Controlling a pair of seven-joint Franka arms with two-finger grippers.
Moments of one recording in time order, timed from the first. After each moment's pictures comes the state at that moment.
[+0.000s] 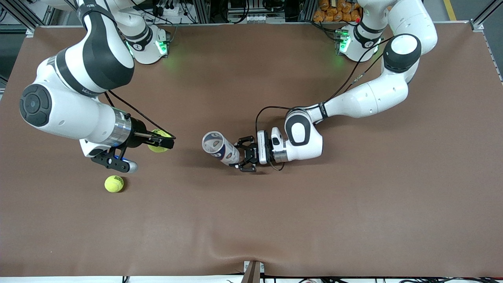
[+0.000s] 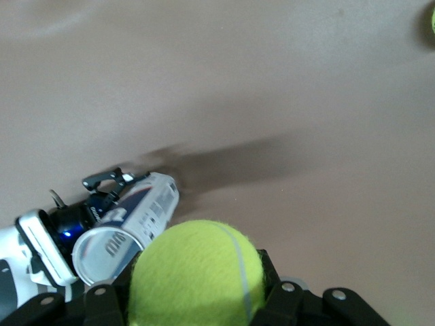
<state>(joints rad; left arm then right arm) 0.13 1.51 -1.20 -1.50 -0.74 2.88 2.22 0.36 0.38 -0.09 -1.37 0.33 1.67 0.58</state>
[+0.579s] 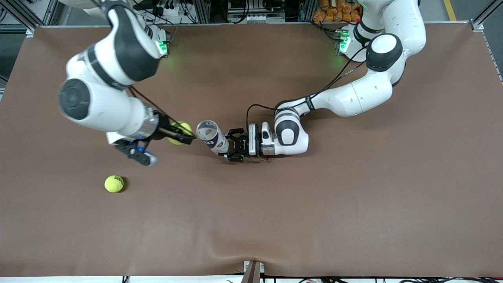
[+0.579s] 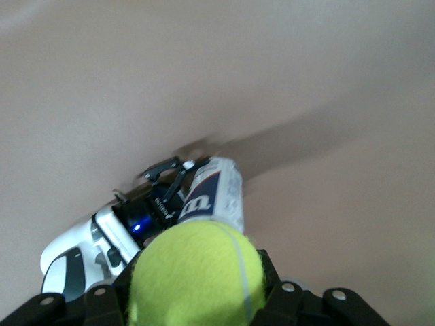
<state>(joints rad) -0.02 1.50 -1.07 -1.39 -1.14 2.70 2.53 0.47 0.39 -0.08 -1.37 0.34 1.67 0.86</state>
